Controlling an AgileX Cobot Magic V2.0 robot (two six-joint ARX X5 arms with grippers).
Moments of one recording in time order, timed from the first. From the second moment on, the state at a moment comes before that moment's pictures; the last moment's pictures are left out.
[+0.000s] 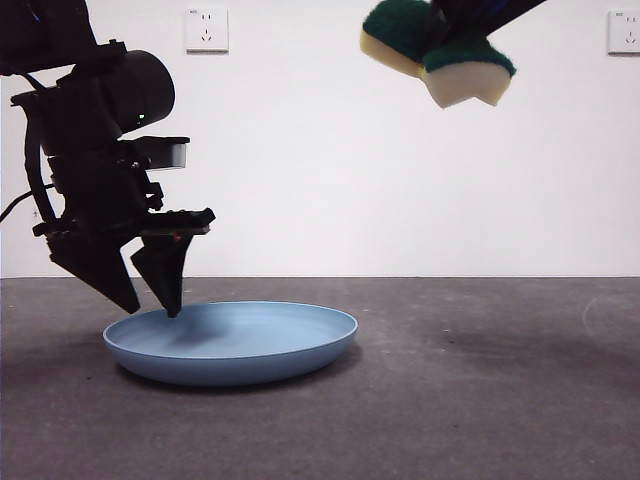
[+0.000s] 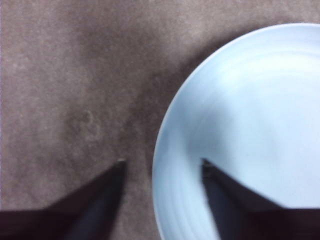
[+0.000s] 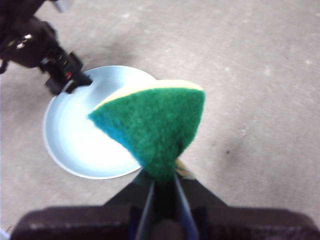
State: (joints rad) left arm -0.36 1.73 1.09 -0.41 -0.02 -0.04; right arm 0.83 1.14 1.06 -0.62 0.26 0.16
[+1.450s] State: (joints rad) left arm -0.50 0.98 1.09 -0.72 -0.18 -0.09; right arm 0.49 1.77 1.06 -0.50 0.10 0.18
